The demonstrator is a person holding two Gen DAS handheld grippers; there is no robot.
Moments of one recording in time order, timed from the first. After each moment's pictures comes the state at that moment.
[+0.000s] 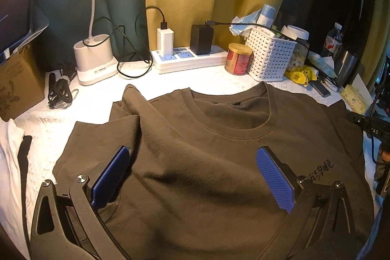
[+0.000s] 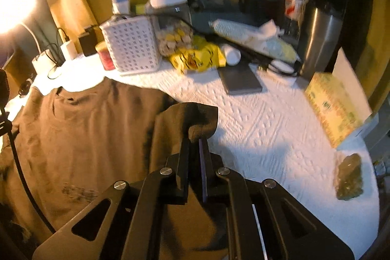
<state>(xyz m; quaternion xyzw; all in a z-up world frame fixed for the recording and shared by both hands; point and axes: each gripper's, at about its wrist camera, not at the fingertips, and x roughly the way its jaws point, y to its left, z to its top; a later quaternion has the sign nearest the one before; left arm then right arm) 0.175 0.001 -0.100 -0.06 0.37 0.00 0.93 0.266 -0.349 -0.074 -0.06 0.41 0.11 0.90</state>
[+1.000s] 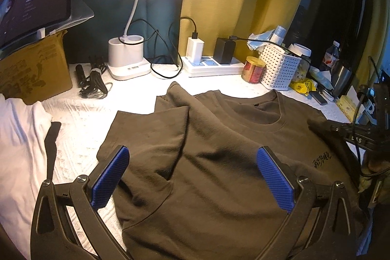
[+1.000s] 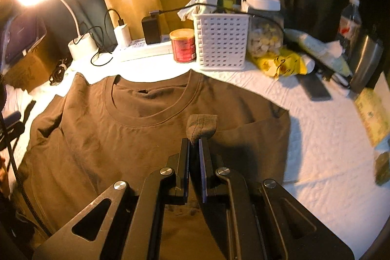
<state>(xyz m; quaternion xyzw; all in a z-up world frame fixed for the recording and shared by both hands) 0.123 0.064 -0.094 -0.09 0.34 0.00 0.93 0.235 -0.218 -0.079 -0.05 0.43 0.17 0.88</state>
